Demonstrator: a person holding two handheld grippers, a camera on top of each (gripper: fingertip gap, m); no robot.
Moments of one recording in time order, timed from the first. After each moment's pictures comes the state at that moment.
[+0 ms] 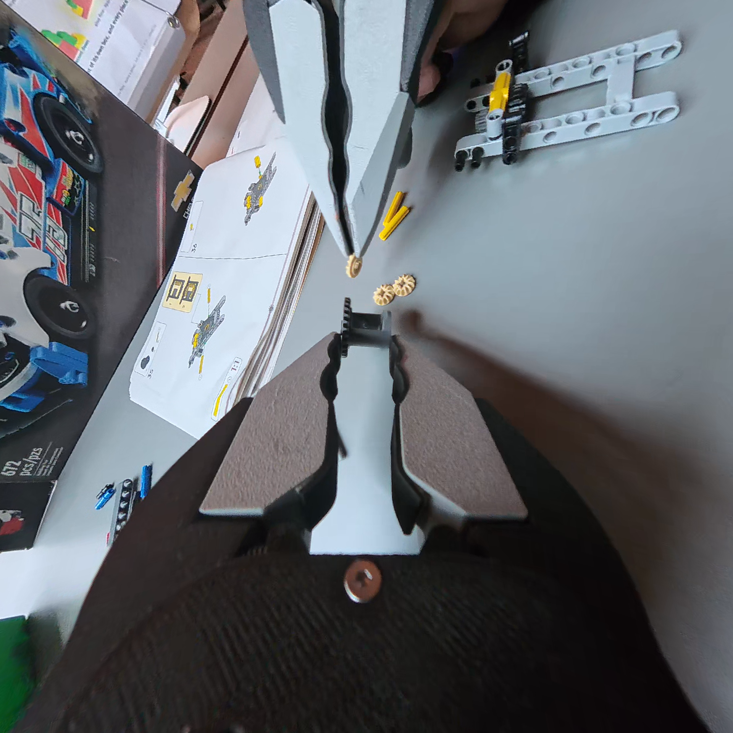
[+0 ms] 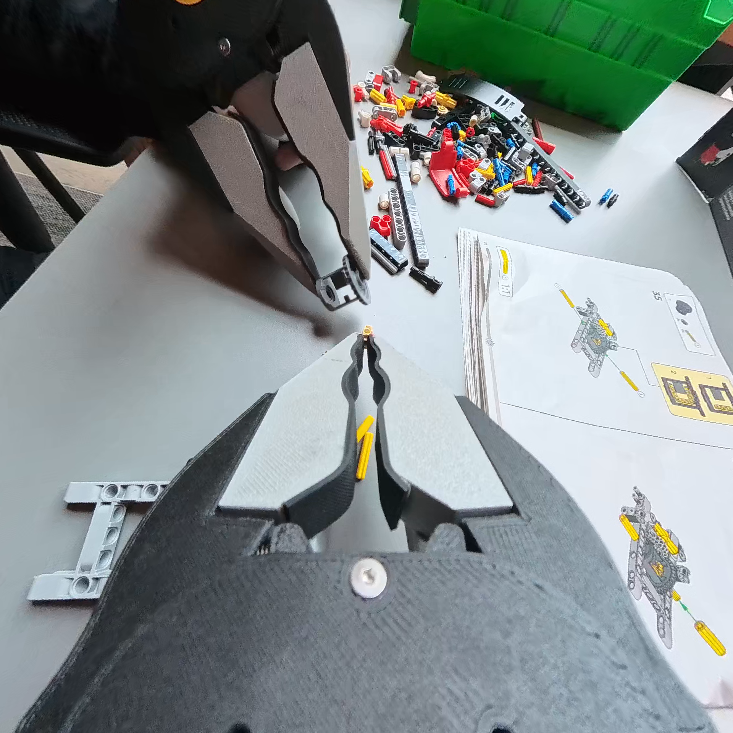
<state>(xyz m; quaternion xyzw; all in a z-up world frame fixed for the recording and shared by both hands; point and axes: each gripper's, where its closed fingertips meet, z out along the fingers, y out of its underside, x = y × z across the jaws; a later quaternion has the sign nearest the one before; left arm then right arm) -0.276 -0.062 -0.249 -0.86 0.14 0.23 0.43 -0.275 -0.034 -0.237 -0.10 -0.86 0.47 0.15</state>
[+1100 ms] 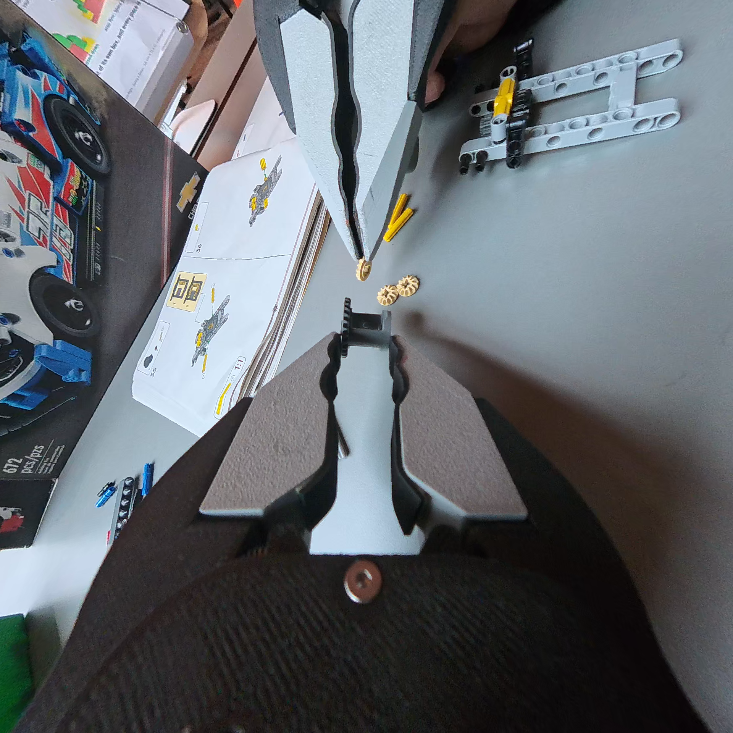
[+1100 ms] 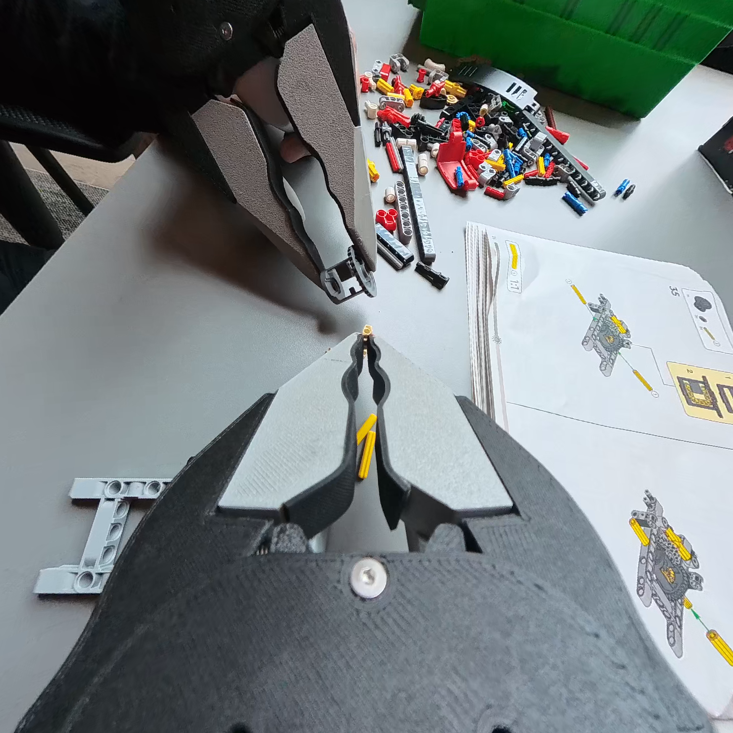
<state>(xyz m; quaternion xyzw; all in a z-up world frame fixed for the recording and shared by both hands) -0.277 -0.063 -0.247 -0.86 0.14 0.23 0.43 -0.274 -0.035 -0.240 -0.10 -0.87 0.47 0.13</state>
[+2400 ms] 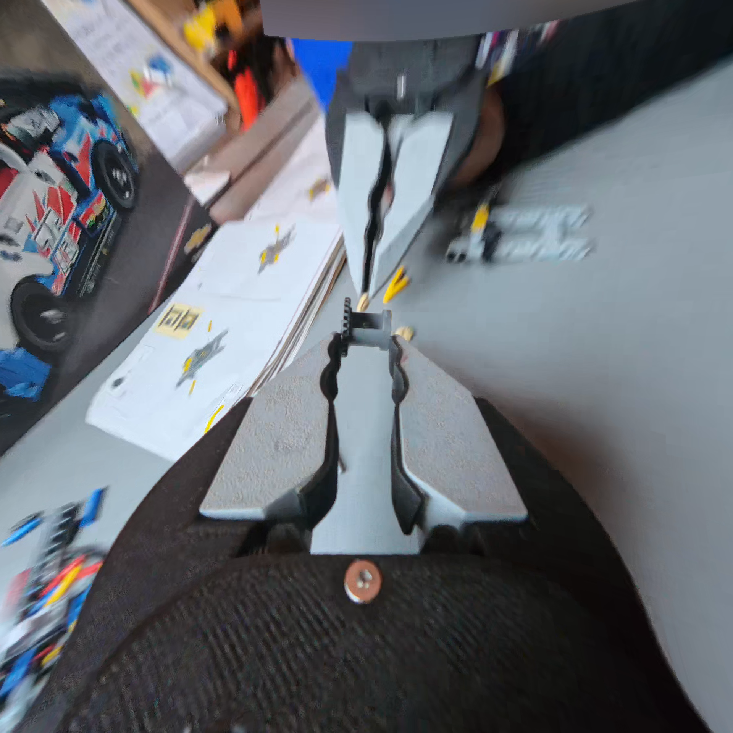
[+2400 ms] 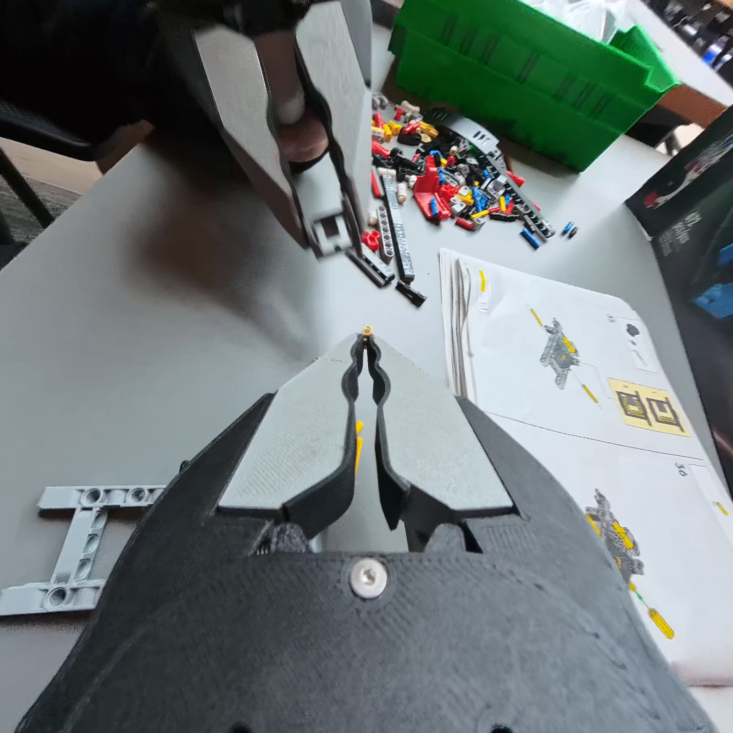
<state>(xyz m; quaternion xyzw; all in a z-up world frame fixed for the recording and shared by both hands) -0.267 -0.069 -0.210 -0.82 0.10 0.13 0.55 -0.276 -0.034 -0.228 -0.08 -0.85 0.48 0.20</state>
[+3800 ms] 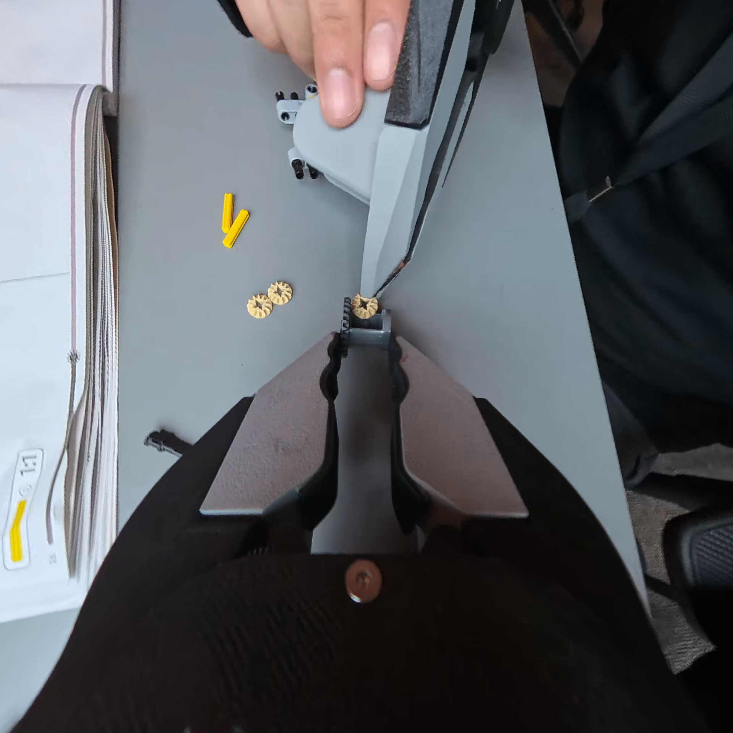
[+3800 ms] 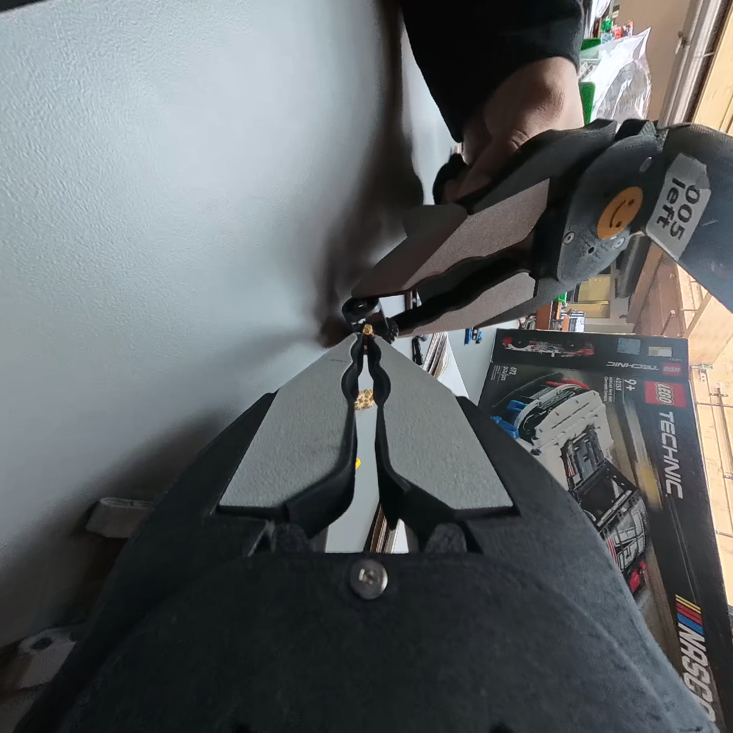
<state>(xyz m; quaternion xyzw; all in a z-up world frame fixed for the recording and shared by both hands) -0.232 -0.077 -0.258 -0.89 0.25 -0.14 0.36 -0.228 -0.072 -0.247 0.22 -0.83 0.24 0.45</state>
